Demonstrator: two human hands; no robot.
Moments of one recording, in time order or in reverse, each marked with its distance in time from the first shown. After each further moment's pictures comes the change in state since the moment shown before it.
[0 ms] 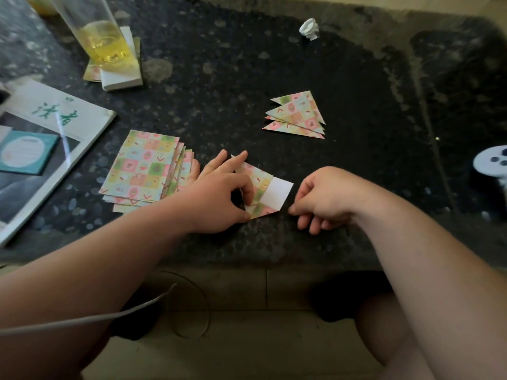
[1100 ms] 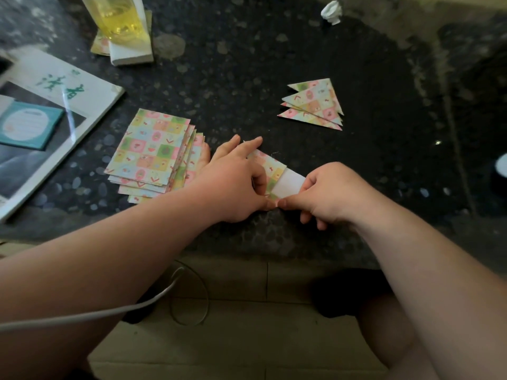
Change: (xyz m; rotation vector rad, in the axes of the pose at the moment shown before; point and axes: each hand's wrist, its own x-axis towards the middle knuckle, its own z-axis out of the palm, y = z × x) left_hand 0.006 0.011 0.006 0.084 0.068 -0.086; right_hand -0.004 -0.014 0.022 -0.084 0.103 -0.060
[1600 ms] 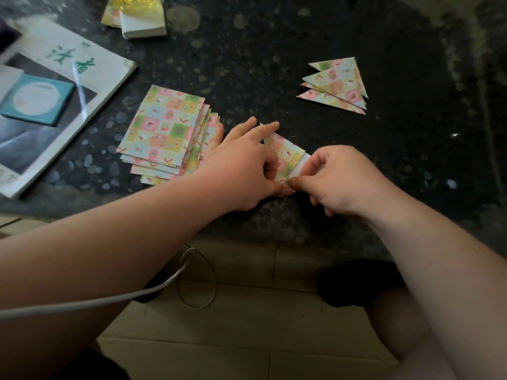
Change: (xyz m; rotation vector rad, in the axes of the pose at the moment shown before) left_hand -0.004 -0.010 0.007 0.058 0.079 0.061; right_hand 0.005 -0.003 0.015 0.074 0.108 -0.123
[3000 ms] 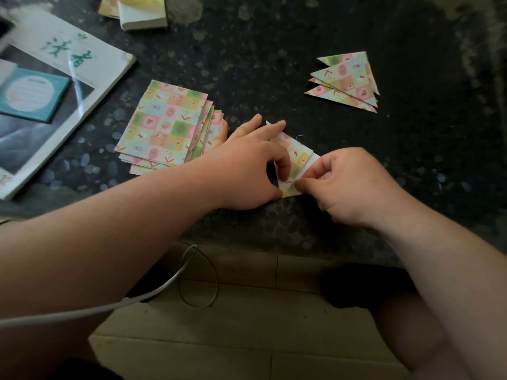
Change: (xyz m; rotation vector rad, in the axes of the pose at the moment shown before) left_hand 0.000 -0.009 -0.012 -0.062 -0.108 0.070; right_hand -0.004 -0.004 0.006 -0.010 0.021 -0.032
